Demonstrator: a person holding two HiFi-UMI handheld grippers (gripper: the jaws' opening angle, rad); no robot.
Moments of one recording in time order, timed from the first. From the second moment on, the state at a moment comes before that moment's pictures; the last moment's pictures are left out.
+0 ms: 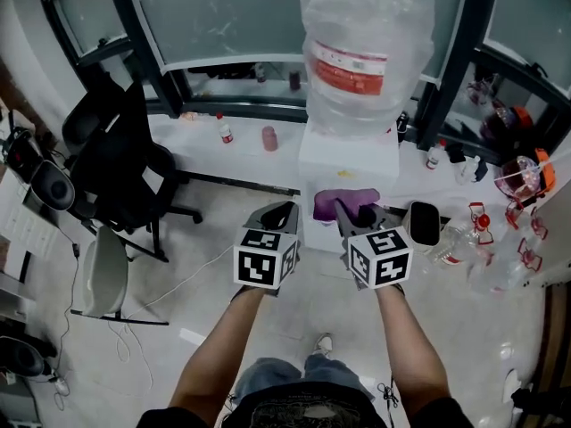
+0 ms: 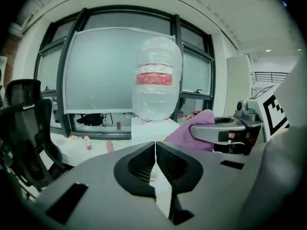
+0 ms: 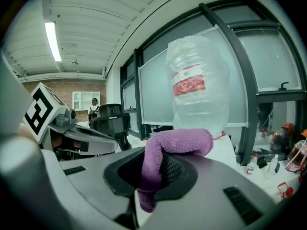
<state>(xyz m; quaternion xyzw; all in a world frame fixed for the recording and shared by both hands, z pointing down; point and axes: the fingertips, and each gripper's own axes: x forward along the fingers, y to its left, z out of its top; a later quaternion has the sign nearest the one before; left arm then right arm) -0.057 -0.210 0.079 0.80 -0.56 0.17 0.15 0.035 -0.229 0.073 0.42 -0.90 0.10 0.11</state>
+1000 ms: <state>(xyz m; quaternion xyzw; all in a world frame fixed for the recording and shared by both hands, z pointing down) -0.105 -0.327 0.150 0.85 -0.47 0.19 0.13 -0.060 -0.384 0.186 0.47 -0.85 0.24 0.01</state>
